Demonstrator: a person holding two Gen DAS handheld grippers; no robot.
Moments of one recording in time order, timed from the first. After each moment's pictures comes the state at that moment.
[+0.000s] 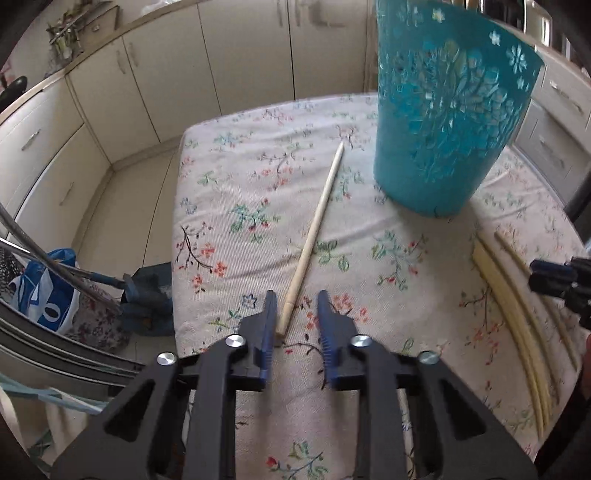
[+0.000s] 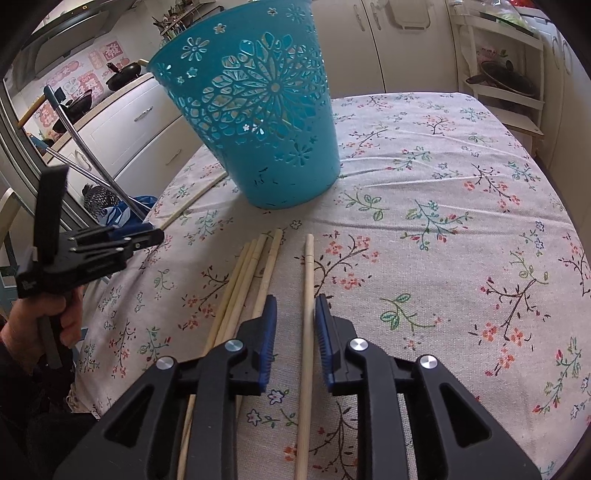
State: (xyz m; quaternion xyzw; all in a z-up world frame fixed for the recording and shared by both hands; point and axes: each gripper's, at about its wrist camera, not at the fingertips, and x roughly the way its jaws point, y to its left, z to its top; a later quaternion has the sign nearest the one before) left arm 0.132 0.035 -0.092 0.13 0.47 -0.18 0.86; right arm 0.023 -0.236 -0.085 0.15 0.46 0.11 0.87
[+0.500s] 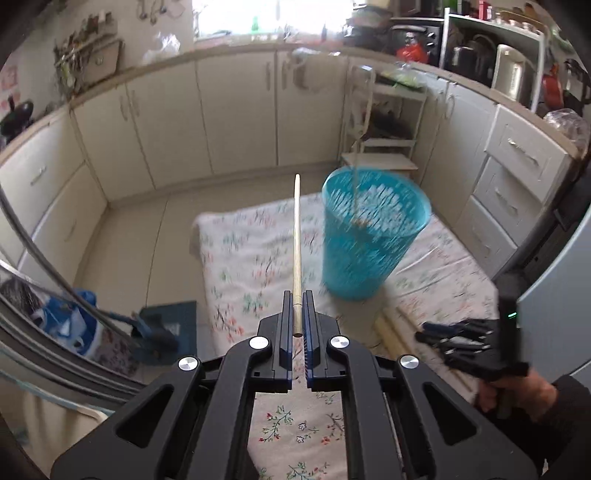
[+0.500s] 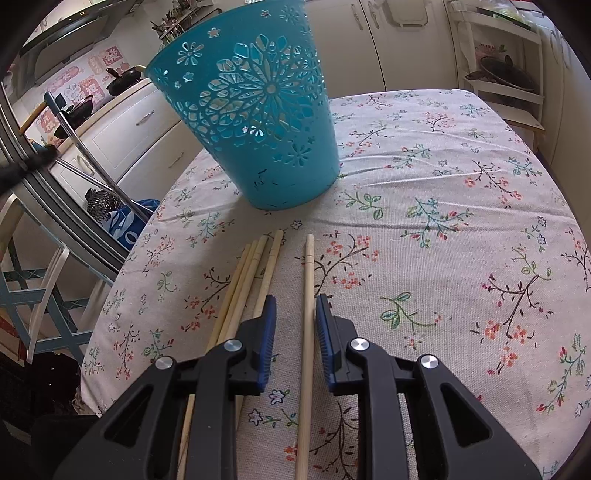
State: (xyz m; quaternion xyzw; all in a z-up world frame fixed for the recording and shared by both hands) left arm 0.089 0.031 0.105 0.11 0.41 -0.23 0.88; right arm 0.023 -0.242 -0.086 0.16 0.46 0.12 0.87
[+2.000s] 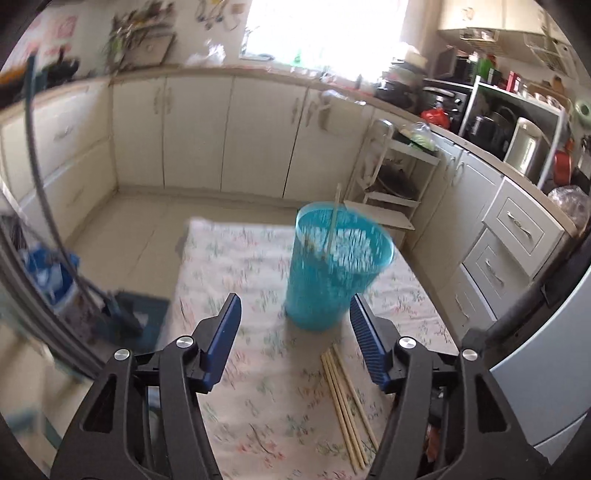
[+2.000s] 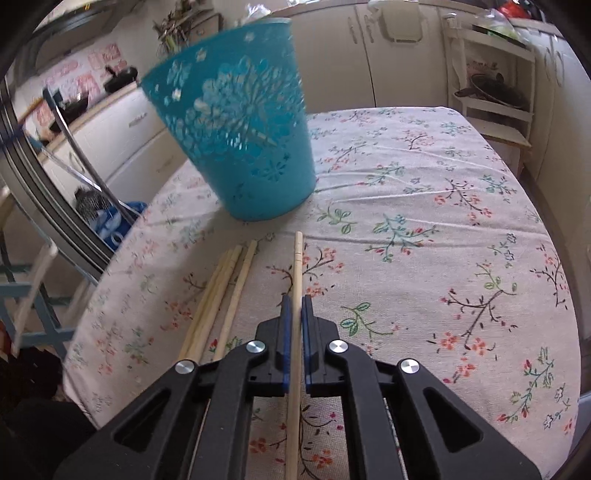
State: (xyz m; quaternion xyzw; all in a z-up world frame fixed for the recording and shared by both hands) left arm 0.053 0.018 0.071 -0.04 0.37 -0.18 0.91; right arm 0.015 -0.257 -0.075 0.15 0.43 0.10 0.88
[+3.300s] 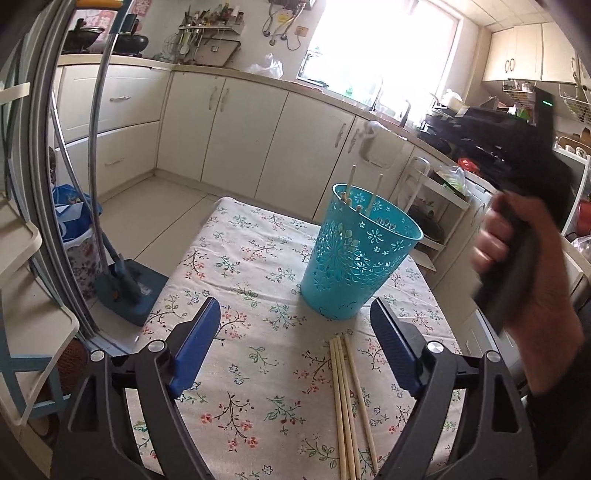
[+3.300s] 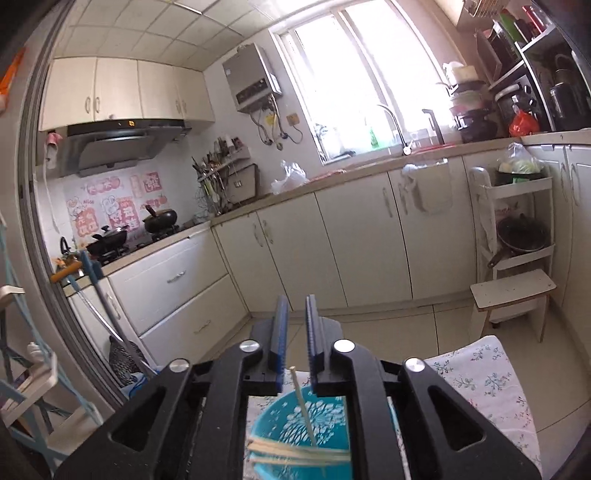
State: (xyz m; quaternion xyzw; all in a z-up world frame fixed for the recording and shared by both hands) left arm 0.004 0.025 0.010 -0.12 0.31 -0.10 0.94; right arm 0.103 -0.249 0.127 0.18 0.14 0.11 0.97
